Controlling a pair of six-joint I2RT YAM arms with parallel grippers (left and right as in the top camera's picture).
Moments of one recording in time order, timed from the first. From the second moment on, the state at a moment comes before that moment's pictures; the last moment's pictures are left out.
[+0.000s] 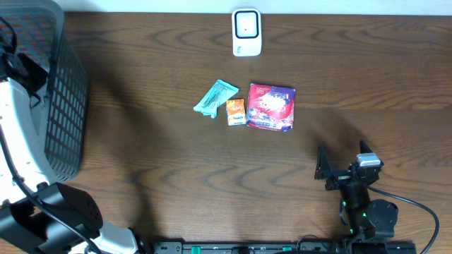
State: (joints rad) left arm 0.48 1.73 1.77 -1.07 -0.19 -0.41; right arm -0.01 0.01 0.01 -0.06 -0.14 0.04
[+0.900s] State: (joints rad) left arm 0.49 1.73 1.76 -1.12 0.31 -0.16; right arm -0.01 0.01 0.01 -0.06 -0.14 0.04
